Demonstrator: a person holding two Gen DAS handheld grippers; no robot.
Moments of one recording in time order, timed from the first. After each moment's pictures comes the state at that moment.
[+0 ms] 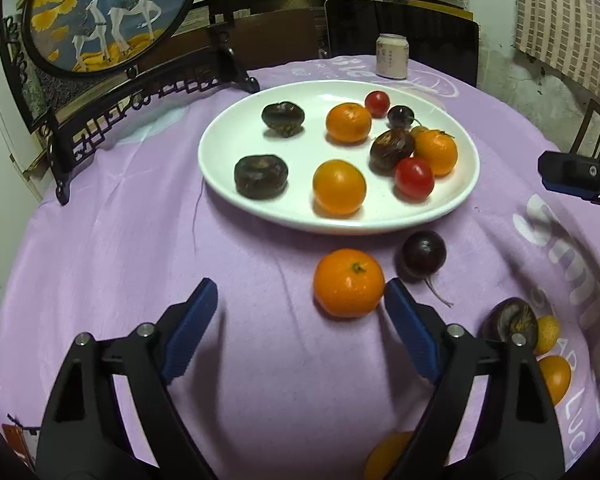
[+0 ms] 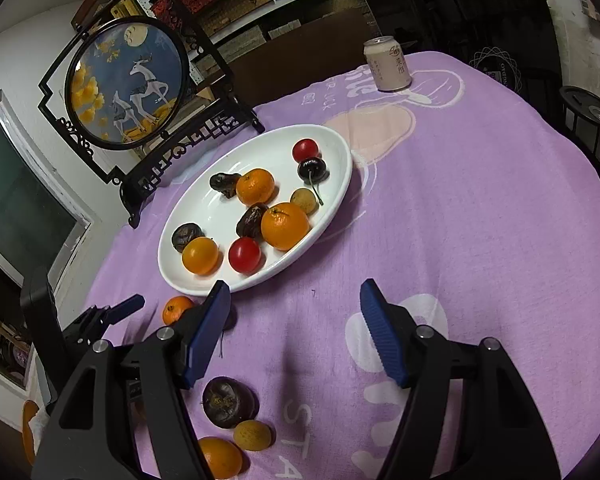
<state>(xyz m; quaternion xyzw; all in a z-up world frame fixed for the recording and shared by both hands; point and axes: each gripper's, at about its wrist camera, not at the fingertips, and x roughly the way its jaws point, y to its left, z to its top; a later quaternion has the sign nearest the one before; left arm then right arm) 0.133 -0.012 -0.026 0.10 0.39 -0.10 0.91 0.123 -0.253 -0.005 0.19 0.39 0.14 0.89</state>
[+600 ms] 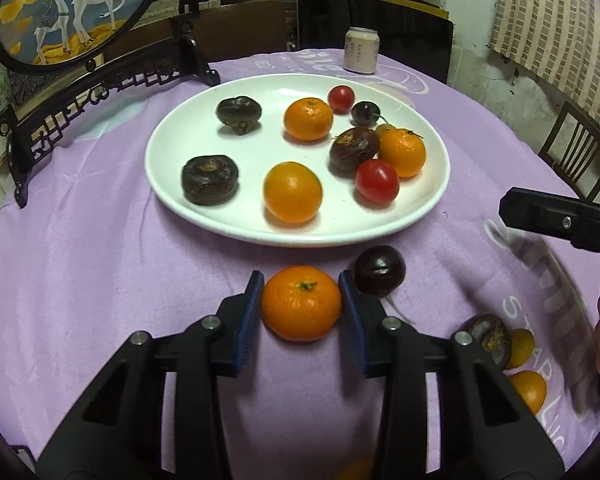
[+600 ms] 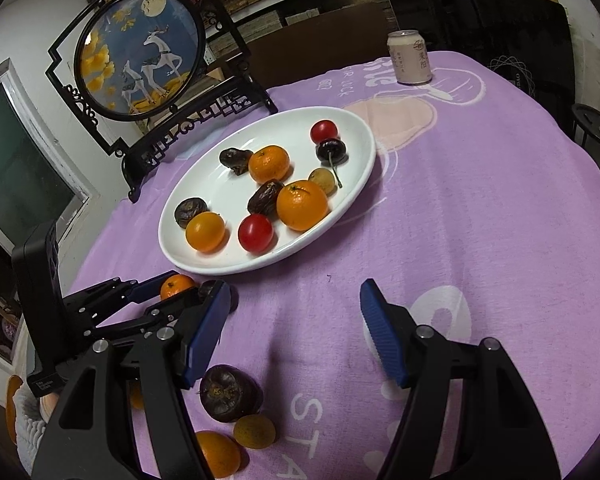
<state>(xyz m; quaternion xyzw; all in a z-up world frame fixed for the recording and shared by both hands) 0.145 -0.023 -0.030 0.08 0.41 -0.16 0.90 0.124 -0.231 -0.013 0.15 0.40 0.16 0.89</state>
